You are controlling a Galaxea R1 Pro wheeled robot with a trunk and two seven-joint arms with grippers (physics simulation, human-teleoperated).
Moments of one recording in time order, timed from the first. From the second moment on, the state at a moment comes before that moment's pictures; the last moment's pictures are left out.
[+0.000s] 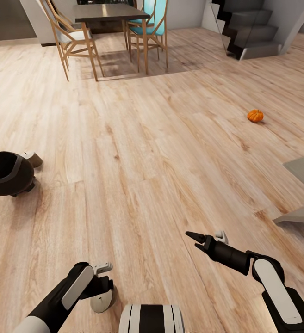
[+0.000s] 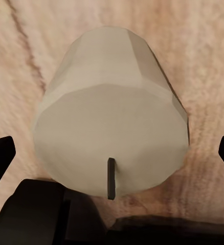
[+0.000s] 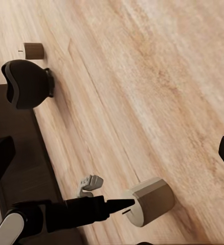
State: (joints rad) left arm -0.48 0.12 -0.36 -0.89 0.90 0.85 0.52; right arm -0.29 -0.17 -0.04 -1.48 -1.11 0.92 0.14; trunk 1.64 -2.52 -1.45
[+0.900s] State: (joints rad) left arm -0.48 0.12 -0.37 -0.89 0.90 0.80 0.52; right arm -0.29 -0.17 -0.04 -1.47 -1.11 0.92 0.14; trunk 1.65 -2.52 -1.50
